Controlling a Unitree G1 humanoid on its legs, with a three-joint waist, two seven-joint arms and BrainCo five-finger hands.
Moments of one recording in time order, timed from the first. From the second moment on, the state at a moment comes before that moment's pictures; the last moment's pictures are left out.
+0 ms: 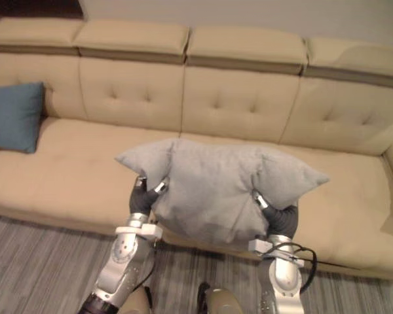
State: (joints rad) left arm 0.02 0.04 -0.39 -0.03 -0.32 -0.29 0.21; right arm 0.29 -0.10 -0.01 -0.35 0.28 -0.28 -0.17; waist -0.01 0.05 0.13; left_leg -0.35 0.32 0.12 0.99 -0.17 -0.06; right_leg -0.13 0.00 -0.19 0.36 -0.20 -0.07
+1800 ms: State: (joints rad) left arm -1.49 0.34 -0.11 0.76 -0.22 -0.32 0.56; right arm -1.58 -0.28 -0.10 0.79 0.08 -0.22 -0.65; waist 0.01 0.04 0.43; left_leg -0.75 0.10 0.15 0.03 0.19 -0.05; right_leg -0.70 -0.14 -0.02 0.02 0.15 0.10
